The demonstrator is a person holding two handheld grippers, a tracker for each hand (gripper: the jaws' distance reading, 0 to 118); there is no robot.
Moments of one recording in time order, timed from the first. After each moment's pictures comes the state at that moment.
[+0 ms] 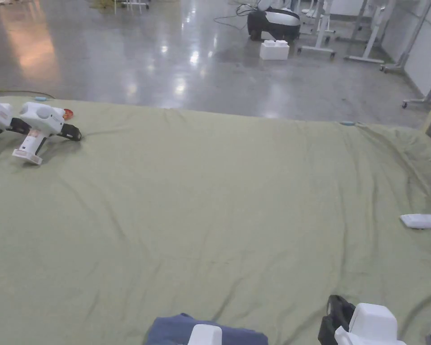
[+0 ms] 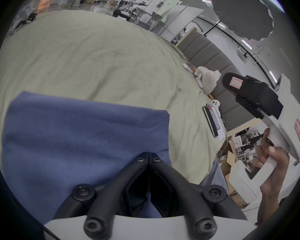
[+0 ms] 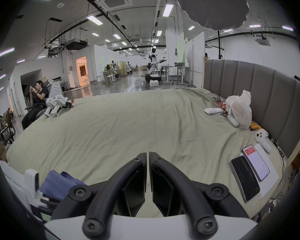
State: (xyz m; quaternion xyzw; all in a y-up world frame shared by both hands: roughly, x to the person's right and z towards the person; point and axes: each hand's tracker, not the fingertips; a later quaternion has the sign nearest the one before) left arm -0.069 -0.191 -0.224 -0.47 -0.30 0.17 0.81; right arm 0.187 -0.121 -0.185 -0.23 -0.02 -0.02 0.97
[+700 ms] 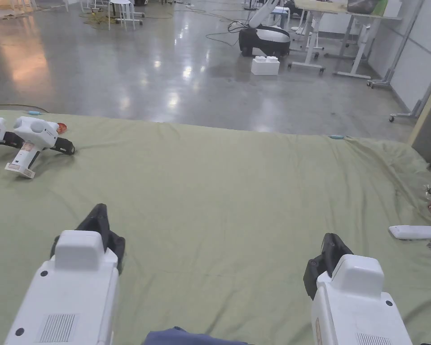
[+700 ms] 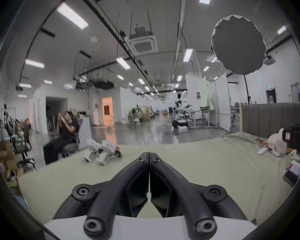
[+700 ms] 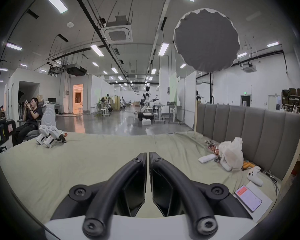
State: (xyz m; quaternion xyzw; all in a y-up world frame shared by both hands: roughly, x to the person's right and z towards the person) left arm -0.165 -0.033 -0.216 0.02 0.08 -0.06 0.99; right arm 0.145 -0.048 -0.210 -0.04 -0.07 0.02 1.00
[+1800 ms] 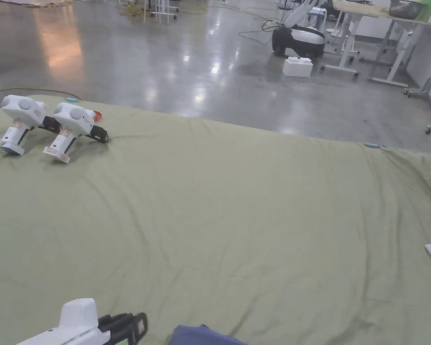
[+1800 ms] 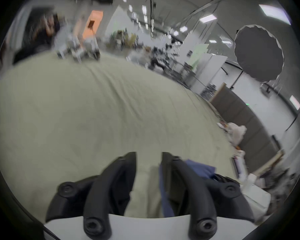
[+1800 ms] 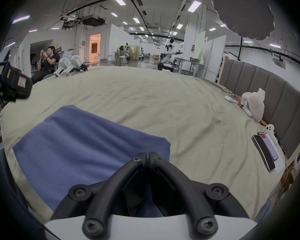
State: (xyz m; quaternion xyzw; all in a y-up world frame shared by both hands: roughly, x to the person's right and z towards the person) left arm -0.270 -0.161 -0.213 -0.36 -0.14 0.25 0.89; right arm 0.066 -0.231 -0.146 -0.29 0.01 0.08 0.95
